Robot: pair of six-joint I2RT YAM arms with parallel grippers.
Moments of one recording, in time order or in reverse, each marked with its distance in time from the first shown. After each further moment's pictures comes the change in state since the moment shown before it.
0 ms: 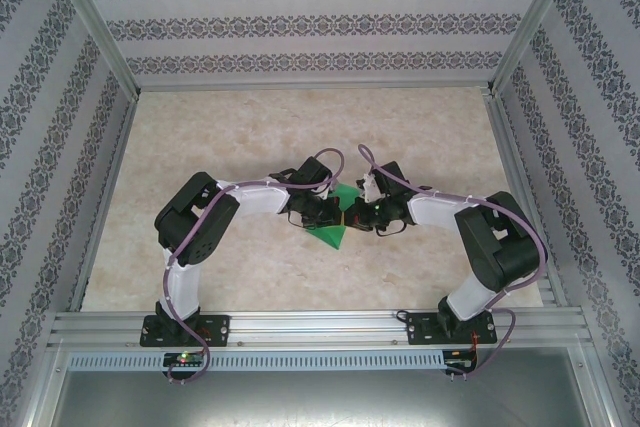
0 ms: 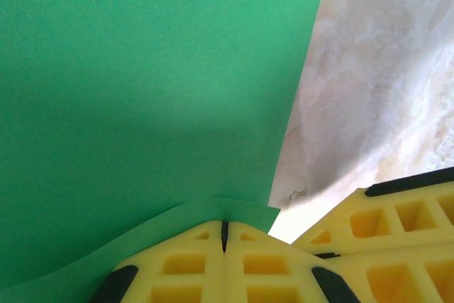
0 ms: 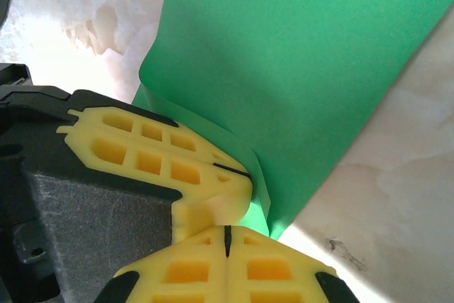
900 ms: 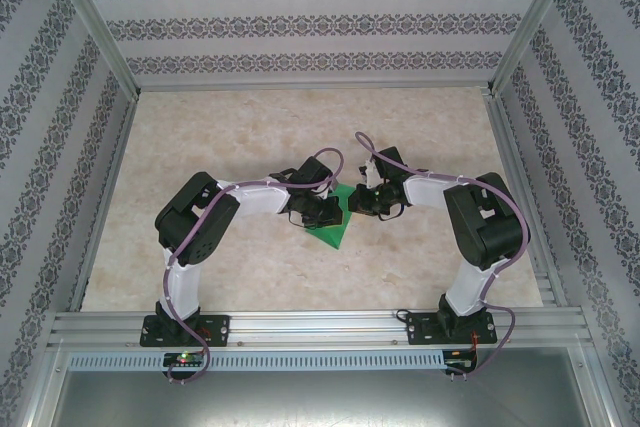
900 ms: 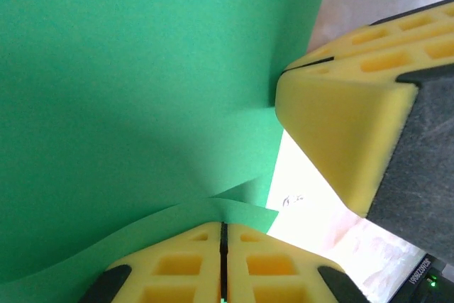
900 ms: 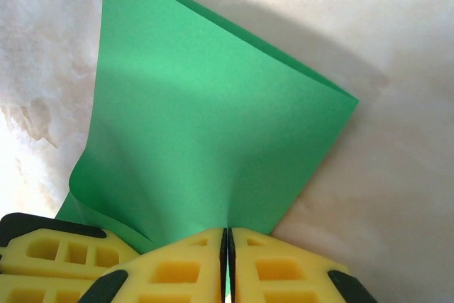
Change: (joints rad) left arm 0.000 0.001 0.004 0.002 0.000 -0.032; right arm -0.072 0.150 0.164 -0.082 0.102 -0.136
